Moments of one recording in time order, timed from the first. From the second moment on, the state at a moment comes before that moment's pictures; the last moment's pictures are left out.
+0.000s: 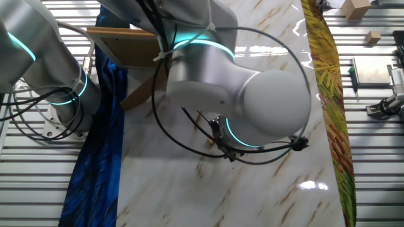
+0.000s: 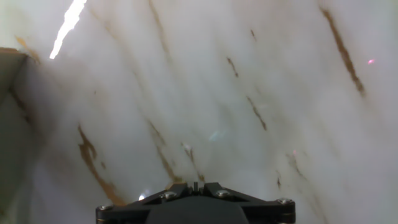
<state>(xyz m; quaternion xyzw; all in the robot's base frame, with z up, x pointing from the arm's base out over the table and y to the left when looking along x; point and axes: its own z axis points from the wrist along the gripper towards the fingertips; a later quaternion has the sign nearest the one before) 0.407 -0.125 0.033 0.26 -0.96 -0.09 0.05</state>
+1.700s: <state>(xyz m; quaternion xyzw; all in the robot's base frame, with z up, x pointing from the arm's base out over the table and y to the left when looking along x) 0.378 -0.119 0.017 0.25 -0.96 -0.09 0.03</state>
